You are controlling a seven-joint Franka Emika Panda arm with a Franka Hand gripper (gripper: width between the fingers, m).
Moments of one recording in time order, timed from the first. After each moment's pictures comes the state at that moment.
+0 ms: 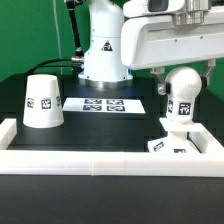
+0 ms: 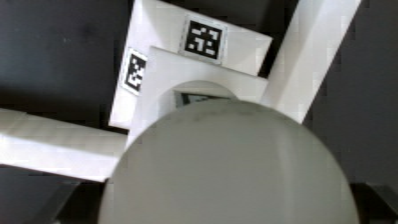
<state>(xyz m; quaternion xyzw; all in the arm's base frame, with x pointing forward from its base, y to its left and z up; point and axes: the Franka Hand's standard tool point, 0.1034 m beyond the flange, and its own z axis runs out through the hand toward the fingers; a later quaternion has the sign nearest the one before) 0.598 0.094 0.118 -0.99 -0.15 -0.05 0.05</state>
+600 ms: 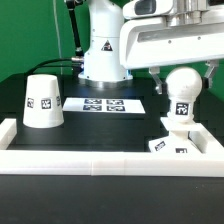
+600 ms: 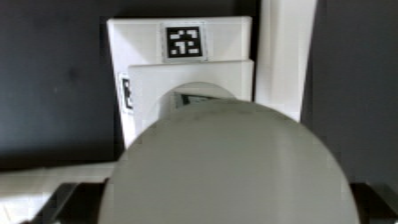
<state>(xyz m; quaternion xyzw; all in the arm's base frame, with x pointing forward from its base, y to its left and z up) 0.597 0.097 0.117 -1.00 0.04 -0.04 0.07</state>
